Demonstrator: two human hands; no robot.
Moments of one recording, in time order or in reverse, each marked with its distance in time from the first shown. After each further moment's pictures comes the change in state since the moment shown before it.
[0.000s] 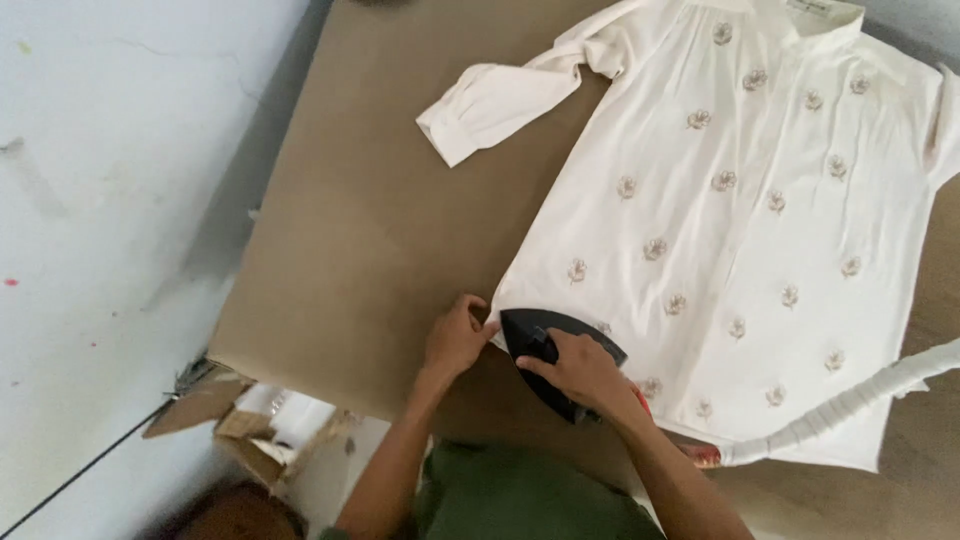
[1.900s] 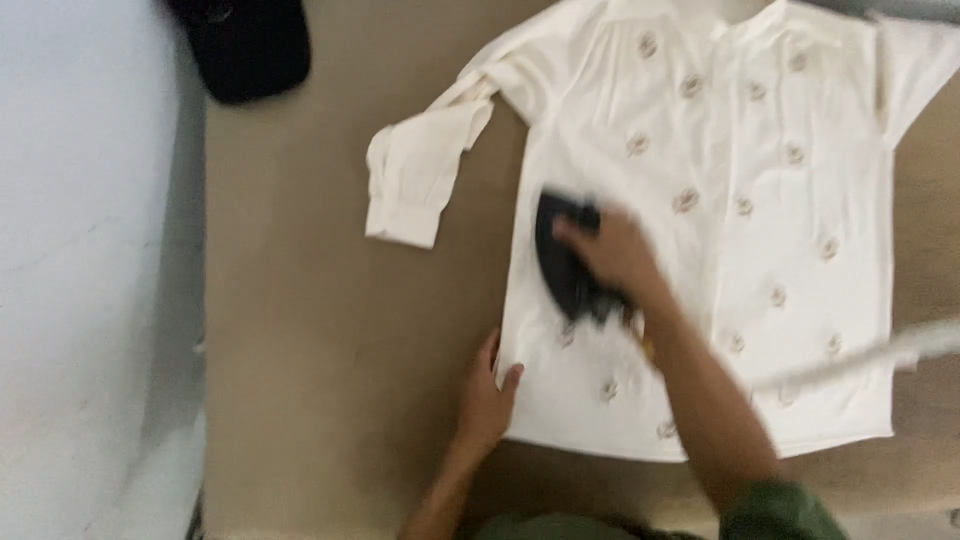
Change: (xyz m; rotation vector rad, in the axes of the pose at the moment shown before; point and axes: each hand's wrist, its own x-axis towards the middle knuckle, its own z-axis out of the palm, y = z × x) left_hand 0.058 0.045 0.021 -0.135 -0.167 0.080; right_hand 0.148 0.008 -0.182 0.317 0.449 0.227
